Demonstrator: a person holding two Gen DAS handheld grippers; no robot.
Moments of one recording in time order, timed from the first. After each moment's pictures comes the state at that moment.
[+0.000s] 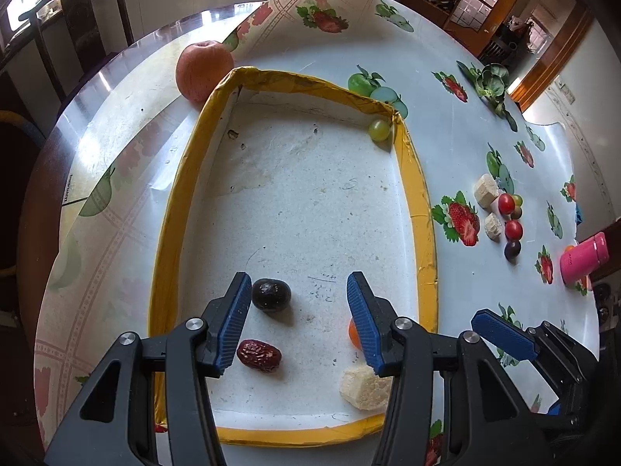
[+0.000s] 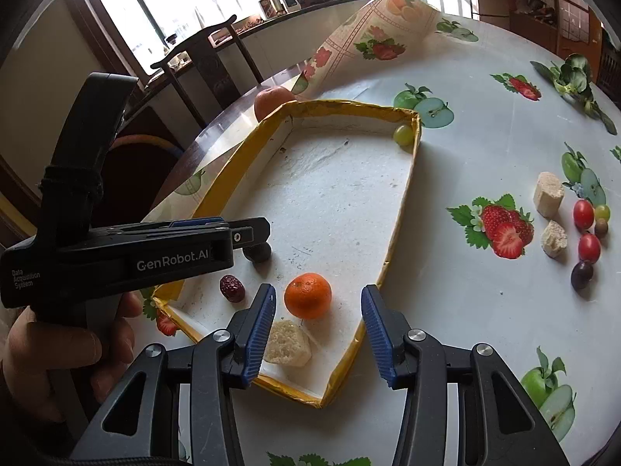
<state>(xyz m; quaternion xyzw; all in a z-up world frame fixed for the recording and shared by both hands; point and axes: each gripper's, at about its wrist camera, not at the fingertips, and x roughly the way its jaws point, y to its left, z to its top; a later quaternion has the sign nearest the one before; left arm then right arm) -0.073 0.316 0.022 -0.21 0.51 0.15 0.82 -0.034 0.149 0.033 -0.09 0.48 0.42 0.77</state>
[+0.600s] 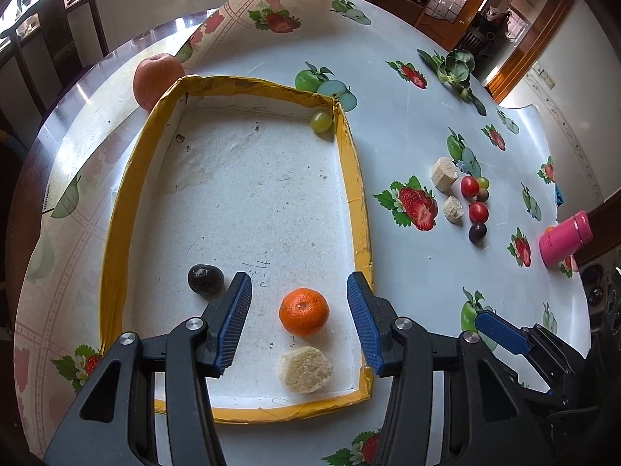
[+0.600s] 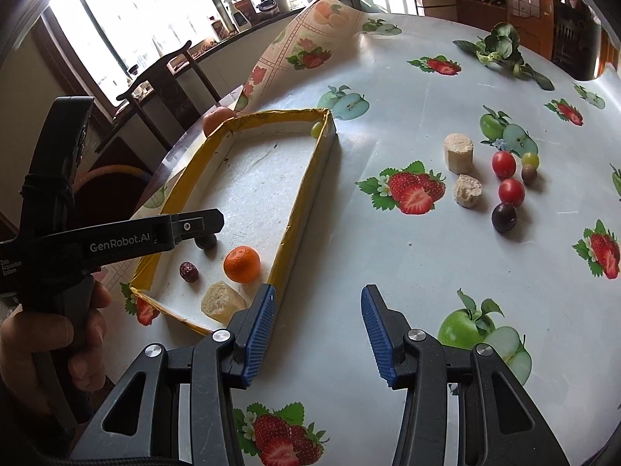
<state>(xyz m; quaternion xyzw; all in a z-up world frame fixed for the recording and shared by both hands) -0.066 0.271 0.037 -0.20 0.51 0.12 0.83 -0.027 0.071 0.035 -0.05 0.49 0.36 0.79</state>
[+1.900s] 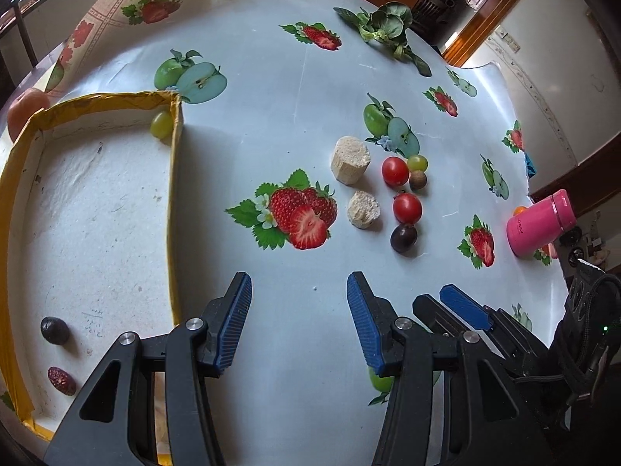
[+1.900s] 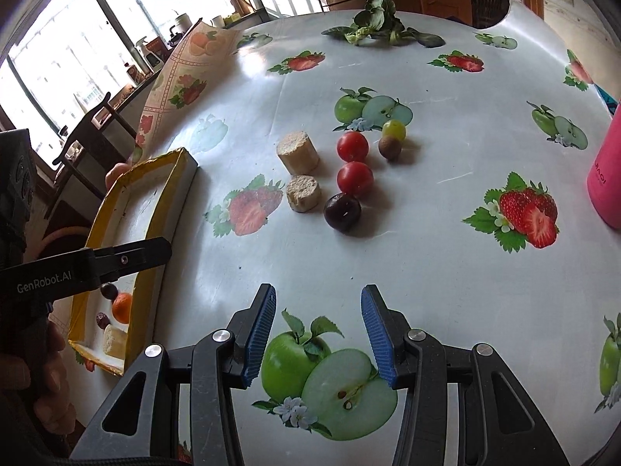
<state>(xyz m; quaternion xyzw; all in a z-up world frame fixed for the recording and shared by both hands) 0.036 0.181 0.024 -0.19 0.54 0.03 0.82 0.058 -0.019 0.001 0.02 0.50 0.25 0.83</state>
